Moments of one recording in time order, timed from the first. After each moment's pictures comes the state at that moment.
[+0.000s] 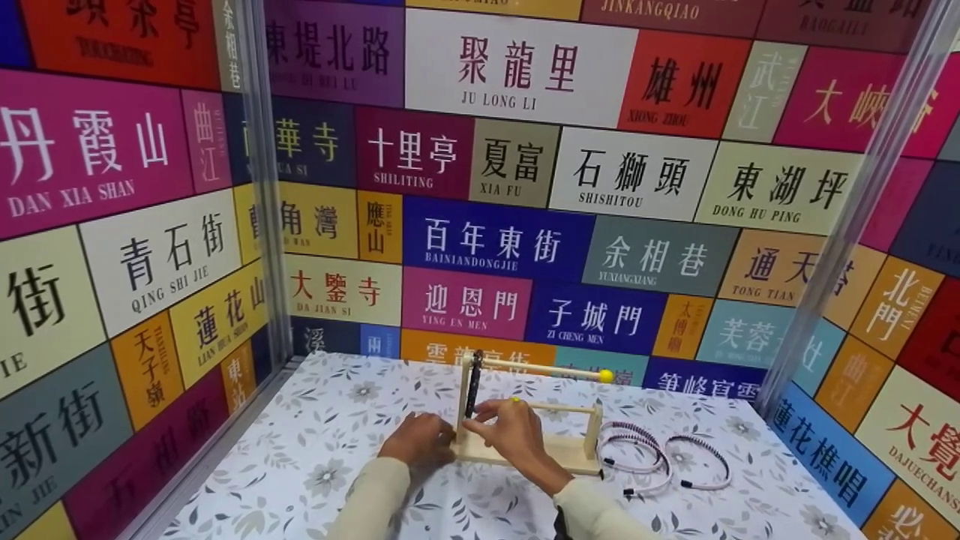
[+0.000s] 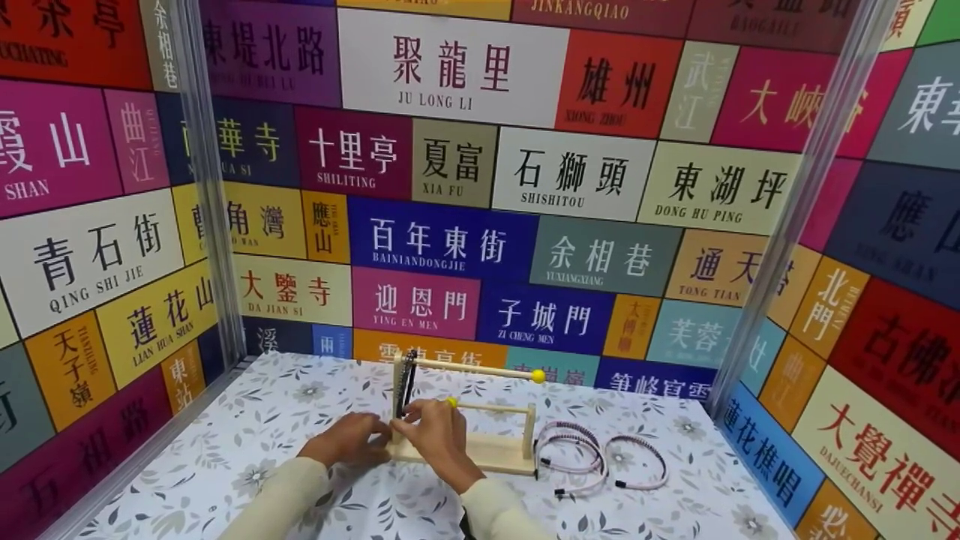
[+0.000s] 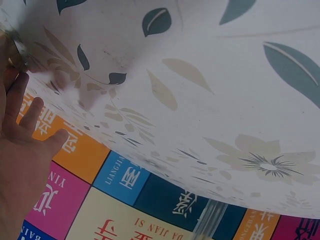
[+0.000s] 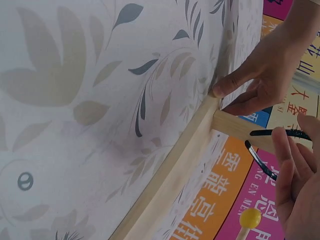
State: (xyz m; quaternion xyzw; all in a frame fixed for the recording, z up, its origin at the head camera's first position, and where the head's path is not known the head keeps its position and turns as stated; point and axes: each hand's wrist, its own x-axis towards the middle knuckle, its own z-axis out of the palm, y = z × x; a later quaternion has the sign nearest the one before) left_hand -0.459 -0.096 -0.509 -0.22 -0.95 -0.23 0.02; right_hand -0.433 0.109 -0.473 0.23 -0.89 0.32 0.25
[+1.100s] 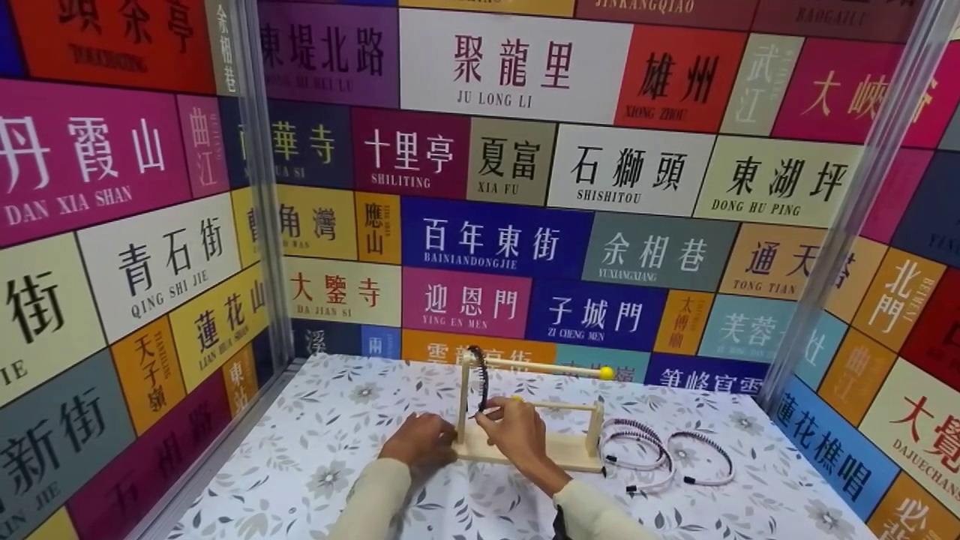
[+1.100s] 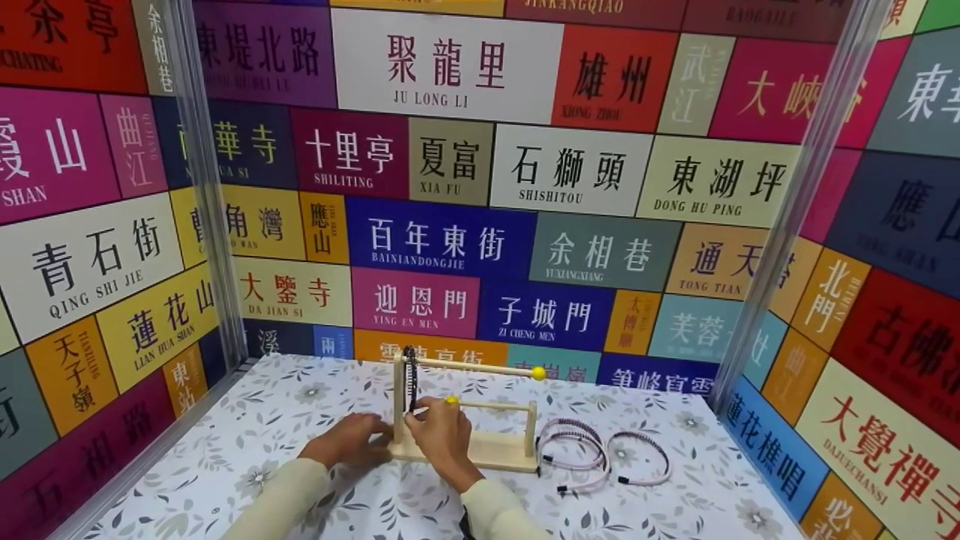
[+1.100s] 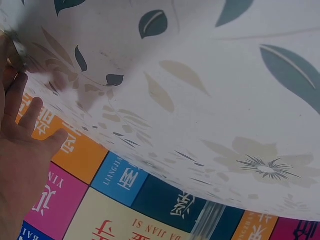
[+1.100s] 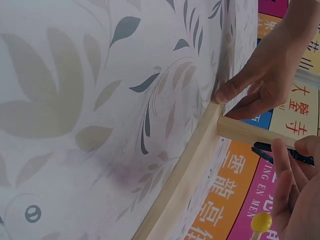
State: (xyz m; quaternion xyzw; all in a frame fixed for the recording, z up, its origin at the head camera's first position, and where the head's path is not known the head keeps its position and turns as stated) left_hand -0.472 -0.096 -0.517 -0.22 -0.95 -0.23 0.00; right_hand -0.433 0.107 -0.480 0.16 -0.89 0.35 0.26
